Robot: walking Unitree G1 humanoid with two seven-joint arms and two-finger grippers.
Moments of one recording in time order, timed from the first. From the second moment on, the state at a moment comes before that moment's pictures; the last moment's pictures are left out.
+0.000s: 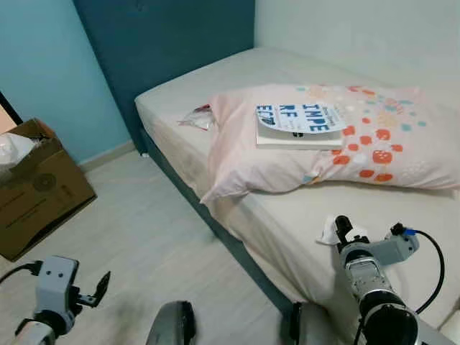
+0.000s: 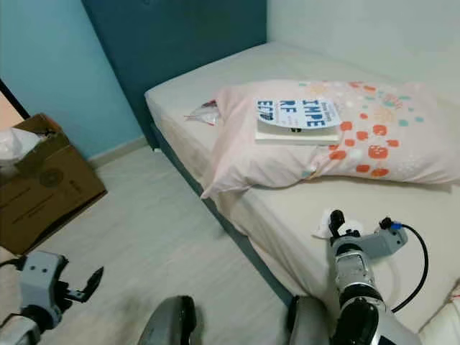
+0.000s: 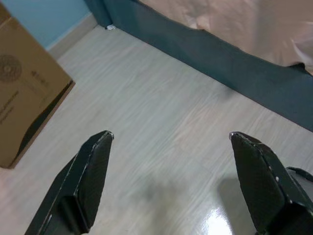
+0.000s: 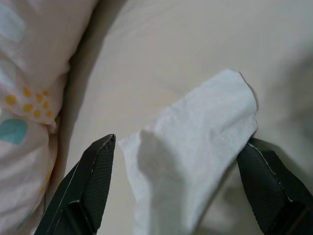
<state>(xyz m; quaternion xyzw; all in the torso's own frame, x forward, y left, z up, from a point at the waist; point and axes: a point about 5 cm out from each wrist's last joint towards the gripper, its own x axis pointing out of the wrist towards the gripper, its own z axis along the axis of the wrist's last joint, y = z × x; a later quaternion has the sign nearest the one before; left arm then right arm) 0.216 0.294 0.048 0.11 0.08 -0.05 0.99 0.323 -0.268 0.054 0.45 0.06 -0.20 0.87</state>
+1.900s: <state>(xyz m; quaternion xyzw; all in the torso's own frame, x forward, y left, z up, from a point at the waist) 0.241 0.258 -0.025 -0.01 0.29 0.12 0.95 0.217 -0.081 -0.055 0.24 0.42 0.27 0.83</state>
